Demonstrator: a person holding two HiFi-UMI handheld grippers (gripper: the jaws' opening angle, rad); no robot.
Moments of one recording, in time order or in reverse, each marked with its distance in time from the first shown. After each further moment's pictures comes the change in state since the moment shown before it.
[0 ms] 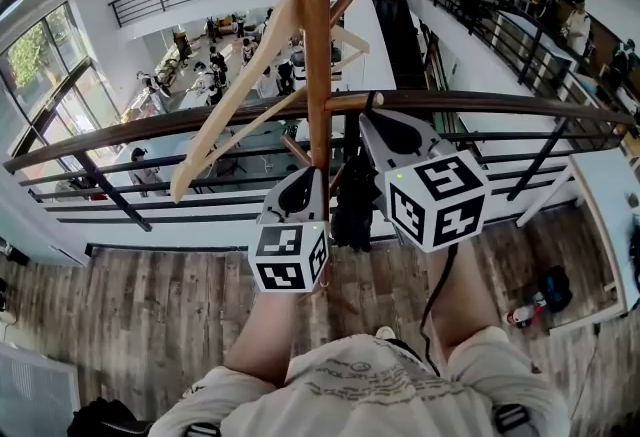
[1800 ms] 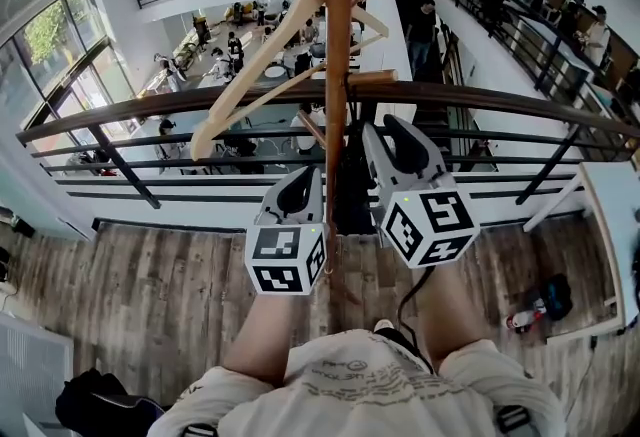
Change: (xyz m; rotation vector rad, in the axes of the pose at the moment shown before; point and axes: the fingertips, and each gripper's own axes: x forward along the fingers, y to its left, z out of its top) left arm -0.042 0.006 -0.005 -0.013 -0.001 0.070; right arm -0.019 0.018 -0.020 0.141 -0.208 -0.041
